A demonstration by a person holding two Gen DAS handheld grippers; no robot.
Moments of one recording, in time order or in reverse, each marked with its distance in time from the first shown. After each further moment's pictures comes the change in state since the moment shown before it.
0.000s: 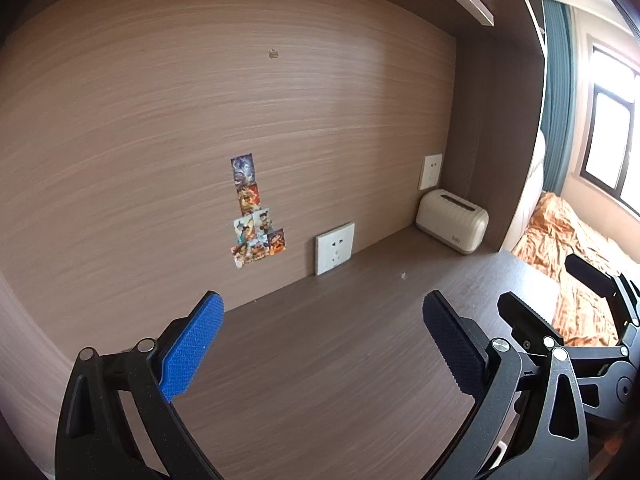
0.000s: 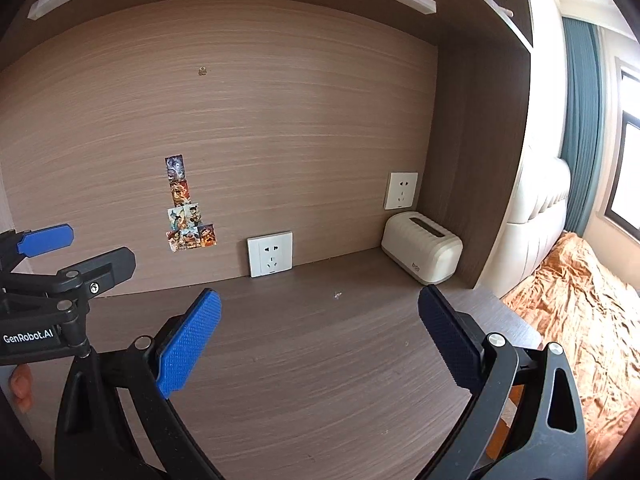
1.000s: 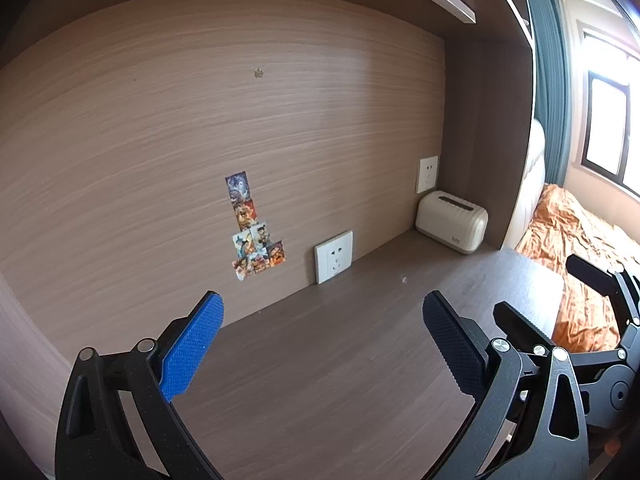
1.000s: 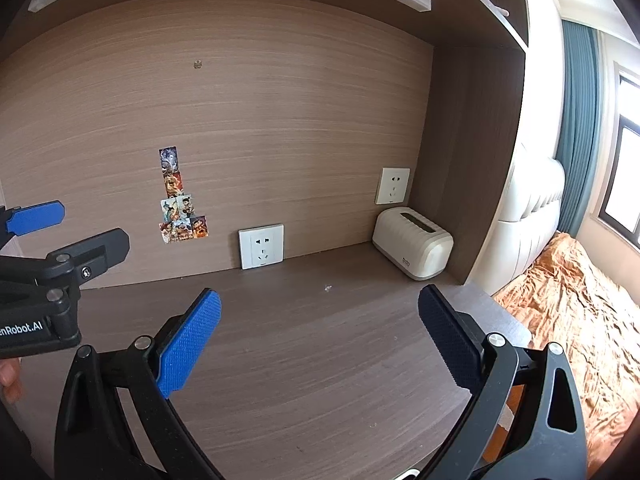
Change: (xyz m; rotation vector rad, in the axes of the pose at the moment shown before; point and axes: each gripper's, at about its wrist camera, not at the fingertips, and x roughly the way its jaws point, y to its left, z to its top) left arm -0.010 -0.020 0.004 0.056 -0.028 0.032; right arm -0.001 -0.005 -0.005 -0.004 0.016 -0.023
